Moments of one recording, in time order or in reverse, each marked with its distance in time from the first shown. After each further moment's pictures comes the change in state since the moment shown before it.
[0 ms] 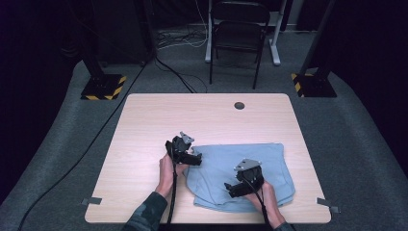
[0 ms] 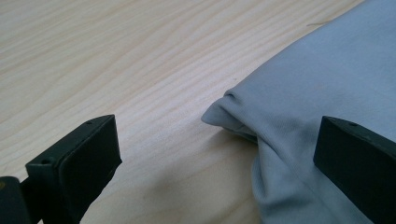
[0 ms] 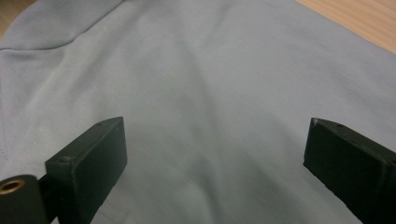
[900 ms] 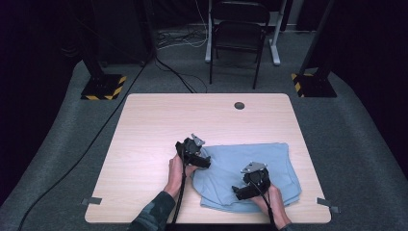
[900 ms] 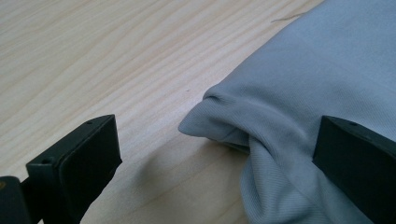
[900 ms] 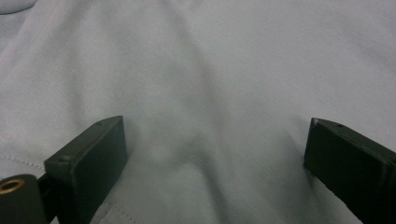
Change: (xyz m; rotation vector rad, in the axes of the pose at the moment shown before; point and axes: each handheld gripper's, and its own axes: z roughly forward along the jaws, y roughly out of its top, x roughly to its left) left arm -0.027 0.007 0.018 0.013 -0.024 0.058; right arm -0.016 -0.025 0.001 0.068 -0.026 0.036
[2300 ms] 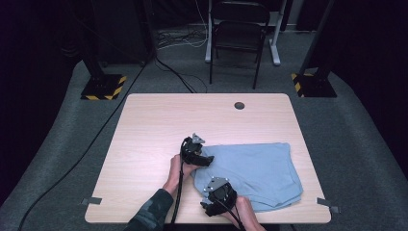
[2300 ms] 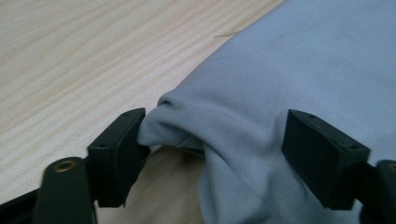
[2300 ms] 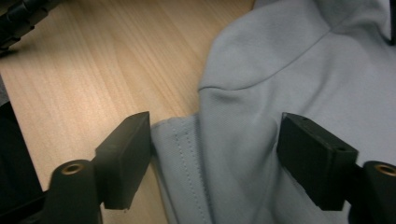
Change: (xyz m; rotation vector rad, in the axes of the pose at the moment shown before) left arm 0.008 -0.001 0.004 -0.051 -0.245 -0.033; right arm 0.106 0.031 0.015 -0.012 0.170 -0.216
